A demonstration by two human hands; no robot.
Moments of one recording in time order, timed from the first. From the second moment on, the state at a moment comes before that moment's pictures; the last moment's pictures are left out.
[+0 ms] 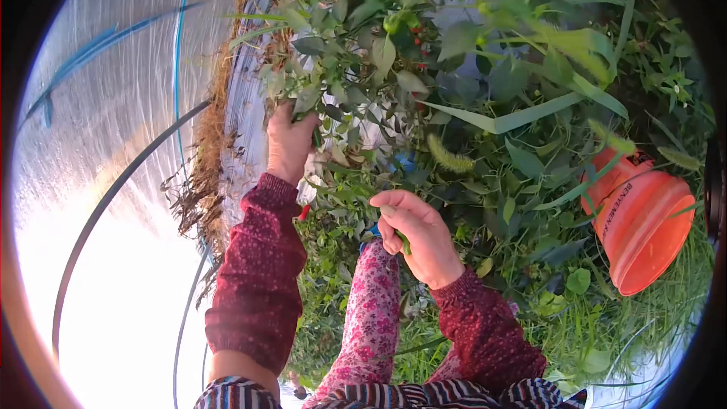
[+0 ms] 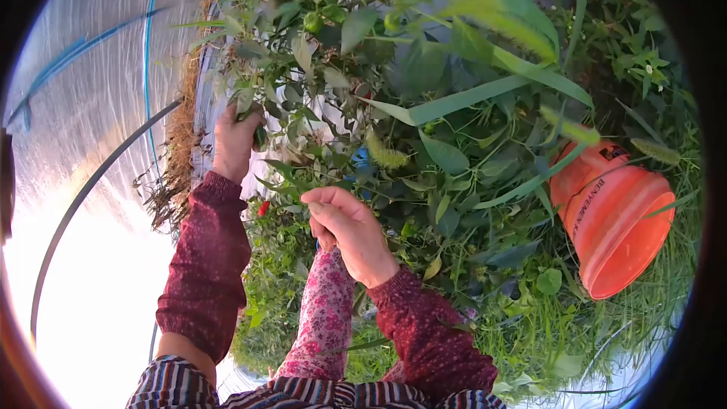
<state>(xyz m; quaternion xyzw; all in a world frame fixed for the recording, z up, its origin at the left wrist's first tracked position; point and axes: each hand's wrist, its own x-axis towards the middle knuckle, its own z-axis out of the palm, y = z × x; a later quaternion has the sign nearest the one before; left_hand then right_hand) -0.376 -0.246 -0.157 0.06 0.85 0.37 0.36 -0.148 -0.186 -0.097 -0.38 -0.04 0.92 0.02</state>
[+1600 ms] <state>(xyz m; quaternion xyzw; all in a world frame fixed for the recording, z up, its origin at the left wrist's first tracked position) -0.243 -0.189 -0.024 0.51 0.78 0.16 0.31 -0.144 -0.166 -0.093 -0.34 0.10 0.91 0.22</state>
